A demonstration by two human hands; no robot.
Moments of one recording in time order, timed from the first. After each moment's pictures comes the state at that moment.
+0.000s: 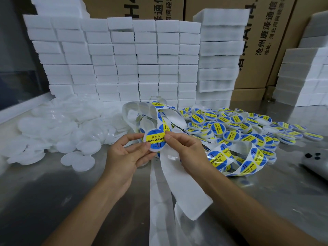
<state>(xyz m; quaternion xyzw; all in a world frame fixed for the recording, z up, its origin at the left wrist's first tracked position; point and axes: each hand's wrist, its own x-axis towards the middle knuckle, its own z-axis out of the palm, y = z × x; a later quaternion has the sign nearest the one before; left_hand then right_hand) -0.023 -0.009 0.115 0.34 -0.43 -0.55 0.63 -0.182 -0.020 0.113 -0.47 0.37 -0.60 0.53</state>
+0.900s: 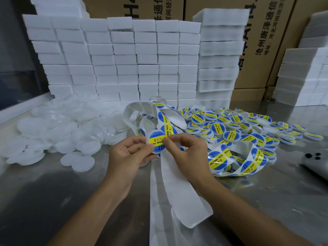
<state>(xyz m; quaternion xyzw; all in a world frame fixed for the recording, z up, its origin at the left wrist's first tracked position) -0.028 -0.008 0.111 0.37 -0.45 -0.50 0.64 -0.181 -0.014 0.105 -0.60 0.47 -0.61 0.20</state>
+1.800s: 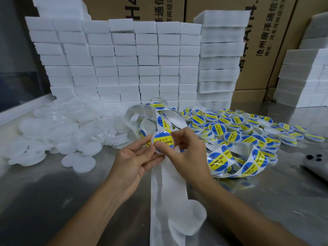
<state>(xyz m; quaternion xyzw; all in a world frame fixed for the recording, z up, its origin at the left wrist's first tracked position) -0.028 -0.011 0.107 0.26 -0.42 -0.63 0.59 -0.177 -0.012 0.106 -0.62 0.45 -0.62 0.17</state>
